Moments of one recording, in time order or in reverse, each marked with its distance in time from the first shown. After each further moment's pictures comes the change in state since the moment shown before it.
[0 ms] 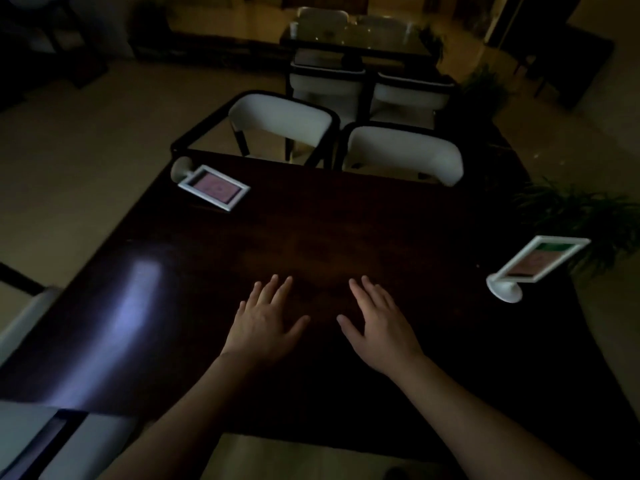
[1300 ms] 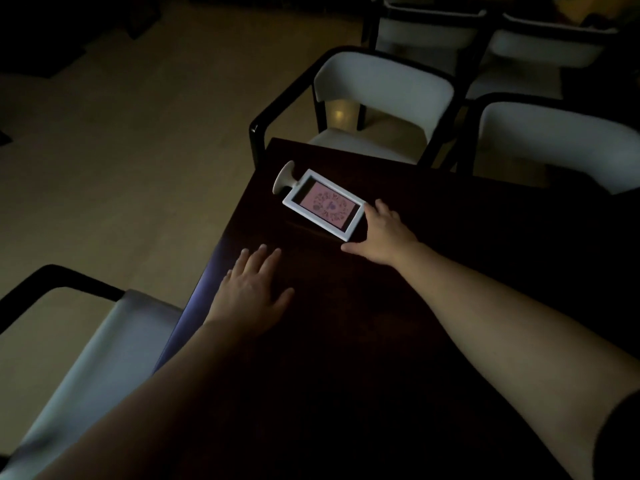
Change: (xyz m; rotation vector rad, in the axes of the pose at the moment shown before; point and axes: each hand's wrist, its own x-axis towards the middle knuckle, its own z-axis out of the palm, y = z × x) left_hand 0.179 -0.311 -0.126 0.136 0.054 -0.128; right_hand 0.415 -0.221 0.083 -0.073 -0.190 0.028
